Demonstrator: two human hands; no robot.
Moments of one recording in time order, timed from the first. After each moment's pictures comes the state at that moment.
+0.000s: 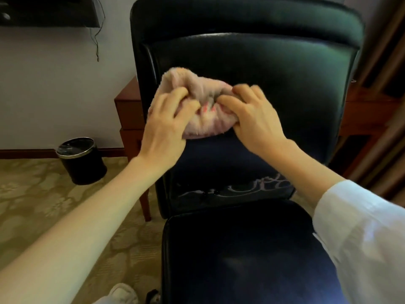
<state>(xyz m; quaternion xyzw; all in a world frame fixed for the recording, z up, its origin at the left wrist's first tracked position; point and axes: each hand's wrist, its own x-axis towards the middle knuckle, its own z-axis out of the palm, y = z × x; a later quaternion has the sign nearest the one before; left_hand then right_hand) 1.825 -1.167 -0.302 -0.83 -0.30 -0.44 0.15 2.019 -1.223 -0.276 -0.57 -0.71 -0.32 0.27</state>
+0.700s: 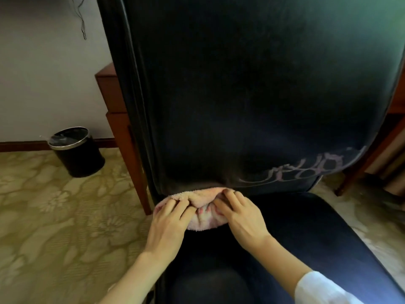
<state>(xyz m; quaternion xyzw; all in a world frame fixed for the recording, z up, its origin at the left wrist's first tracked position) 1.821 -1.195 -0.546 -0.88 -0.35 -0.30 0.10 2.019 -1.241 -0.544 -0.59 -0.75 -0.21 0.22</state>
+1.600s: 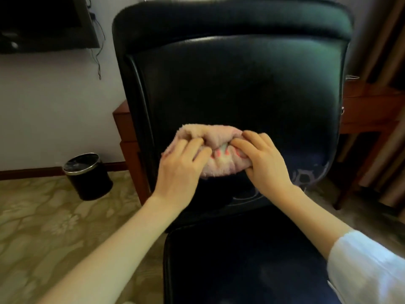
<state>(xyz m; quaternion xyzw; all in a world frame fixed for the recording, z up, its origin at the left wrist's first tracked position) 1.853 -1.193 -0.358 -0.86 -0.30 -0.37 0.18 2.055 -1.240 -0.370 -0.57 -0.69 -0.26 0.35</state>
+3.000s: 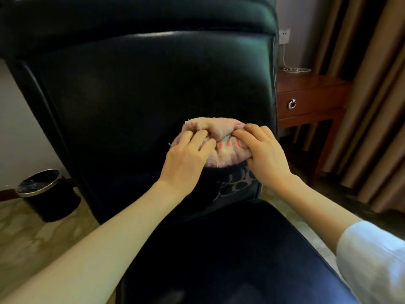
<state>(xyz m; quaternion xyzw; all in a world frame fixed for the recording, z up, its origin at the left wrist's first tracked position) 1.984 -1.195 -0.359 -0.89 -0.22 -0.35 0.20 2.177 -1.273 -0.377 -0.64 -0.64 -0.27 0.33</state>
